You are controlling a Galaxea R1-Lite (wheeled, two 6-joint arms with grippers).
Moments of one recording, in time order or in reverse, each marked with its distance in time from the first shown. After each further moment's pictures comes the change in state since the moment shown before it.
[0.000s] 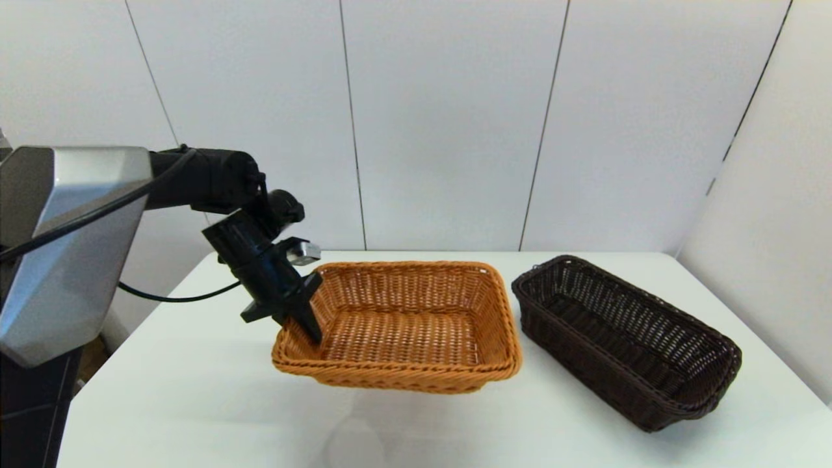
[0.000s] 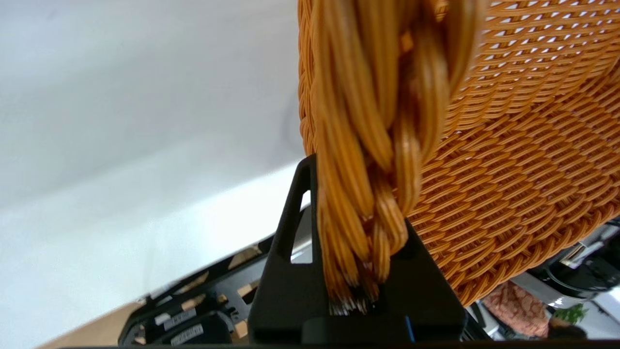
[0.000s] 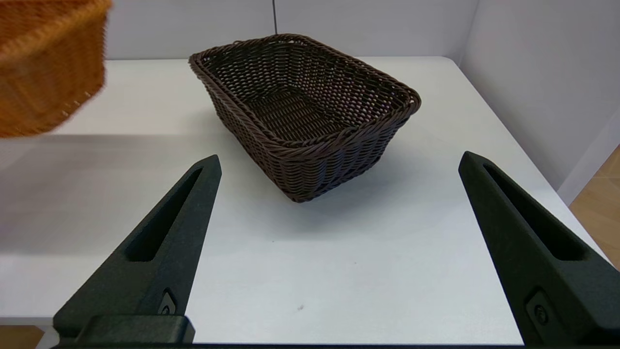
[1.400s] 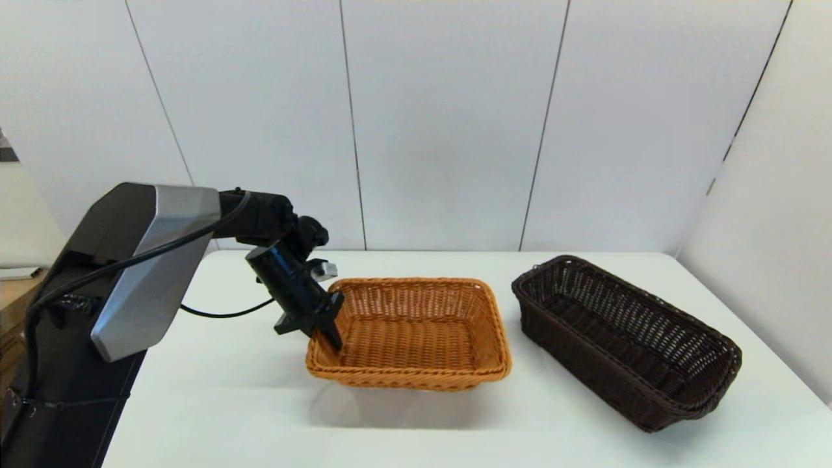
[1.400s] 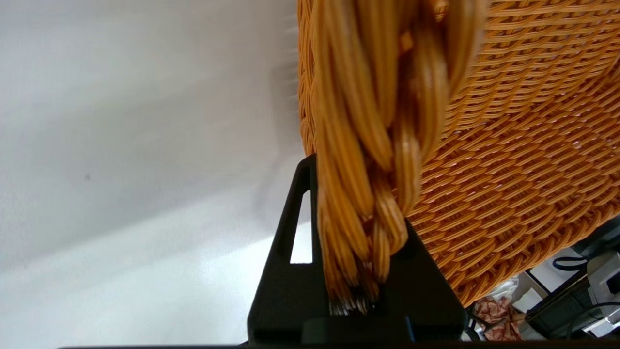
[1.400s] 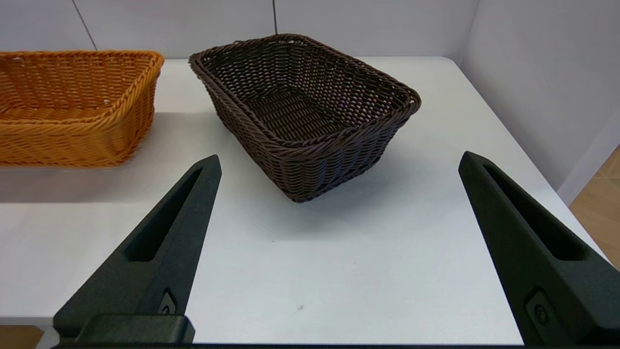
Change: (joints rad) left arm -0.013 0.163 -0.013 -0.202 0.041 -0.076; right arm 0.000 0.000 0.000 0.000 0.000 0.000
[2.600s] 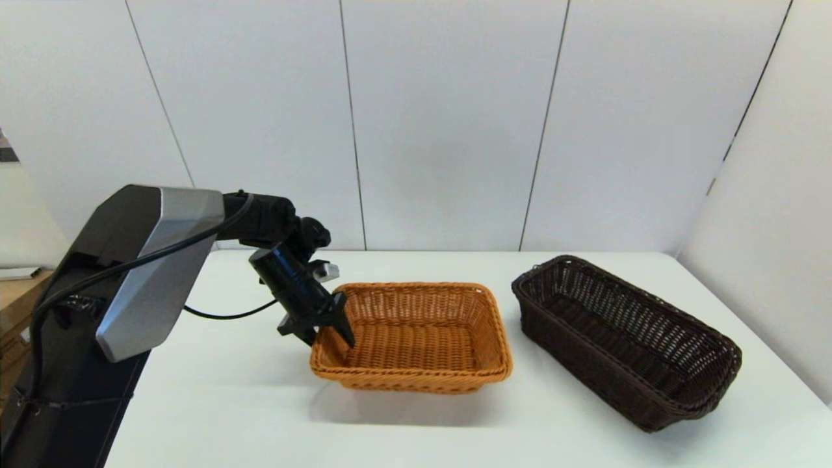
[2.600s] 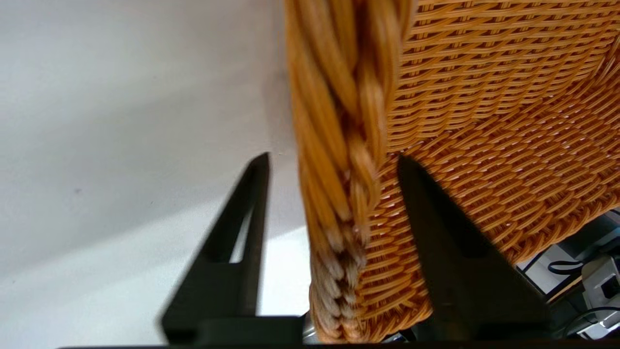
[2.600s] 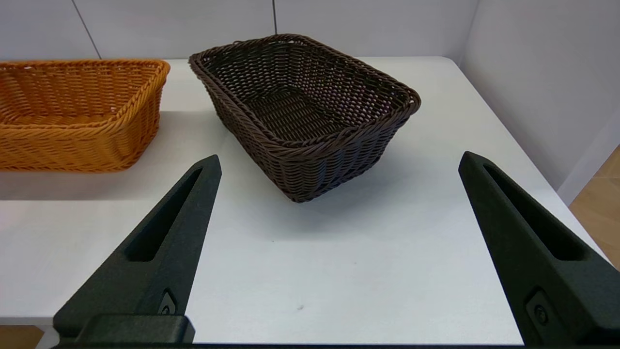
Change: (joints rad) left arm -0.003 0.009 0.000 -0.015 -0.004 -0.016; right arm 0.000 0.000 0.000 0.000 0.000 0.000
